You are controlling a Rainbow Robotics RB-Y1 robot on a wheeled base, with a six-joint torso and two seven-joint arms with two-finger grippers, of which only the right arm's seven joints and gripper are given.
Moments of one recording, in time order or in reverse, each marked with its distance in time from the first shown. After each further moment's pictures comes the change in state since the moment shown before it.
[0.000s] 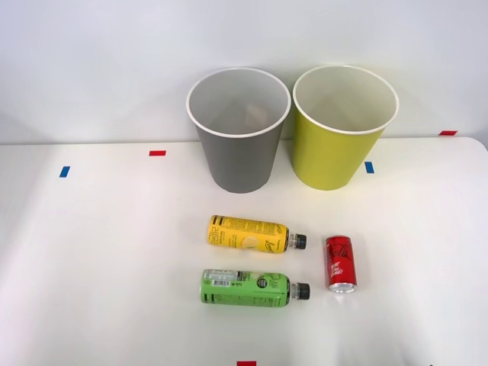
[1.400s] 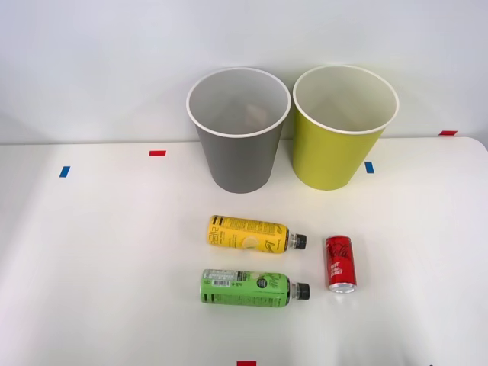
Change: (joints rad) arm 0.000 0.000 0.000 0.000 0.000 0.000 0.000
